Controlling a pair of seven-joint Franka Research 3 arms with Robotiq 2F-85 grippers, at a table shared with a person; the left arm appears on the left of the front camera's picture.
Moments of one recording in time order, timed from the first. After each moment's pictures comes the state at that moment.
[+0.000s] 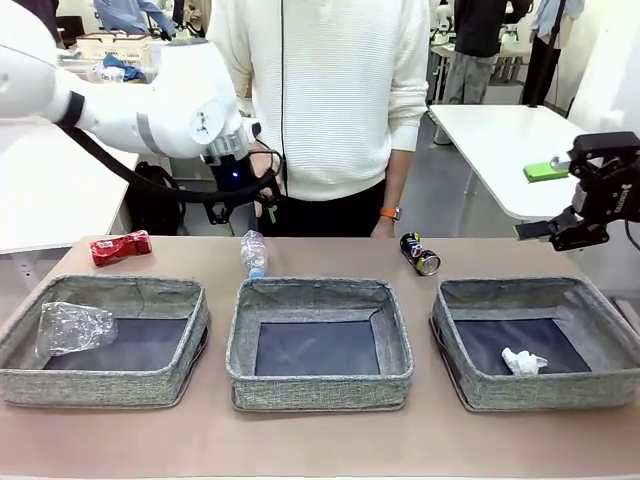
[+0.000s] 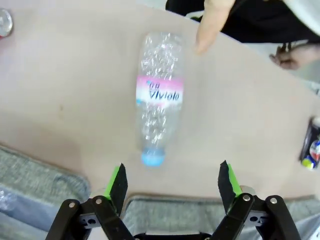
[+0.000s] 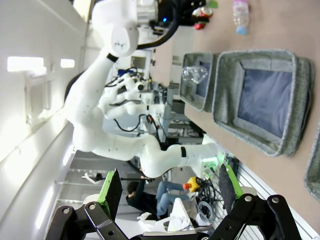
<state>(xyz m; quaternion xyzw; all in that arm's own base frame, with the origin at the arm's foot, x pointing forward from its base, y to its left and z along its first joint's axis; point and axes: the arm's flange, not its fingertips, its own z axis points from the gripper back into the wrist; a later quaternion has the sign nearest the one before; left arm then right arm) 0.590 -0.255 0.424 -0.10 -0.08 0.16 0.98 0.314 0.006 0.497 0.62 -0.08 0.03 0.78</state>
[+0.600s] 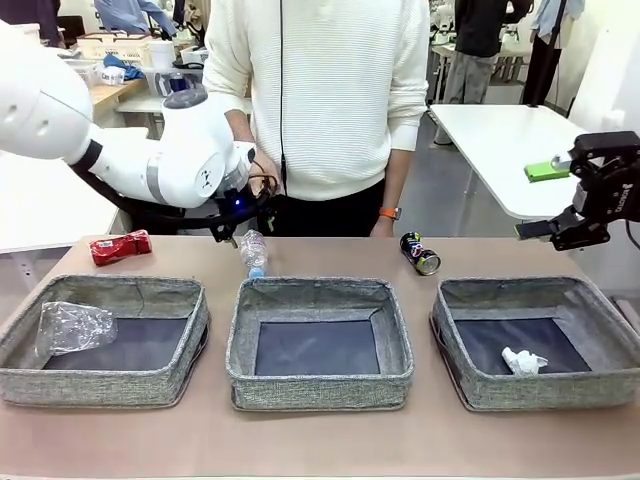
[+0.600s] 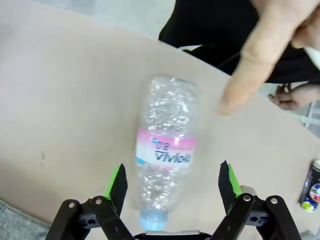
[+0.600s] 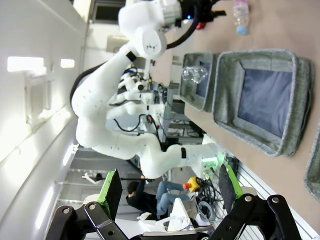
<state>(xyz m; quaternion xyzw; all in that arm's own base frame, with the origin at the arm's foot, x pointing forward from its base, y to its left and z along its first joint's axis) 0.603 -0.239 0.358 -0.12 -0.16 0.20 0.96 0.314 0.006 0.497 0.62 -0.08 0.03 0.78</state>
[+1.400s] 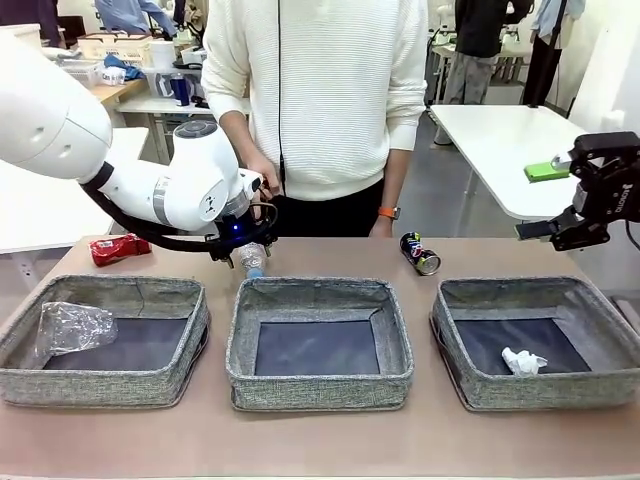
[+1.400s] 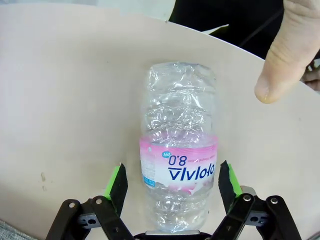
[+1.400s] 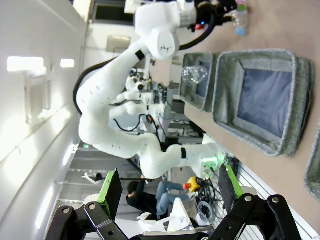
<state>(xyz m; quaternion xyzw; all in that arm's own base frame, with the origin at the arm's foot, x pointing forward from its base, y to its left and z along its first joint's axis) 0.604 -0.241 0.317 -0.08 -0.14 0.13 0.98 0.314 0.006 0.497 0.62 -0.08 0.03 0.78</state>
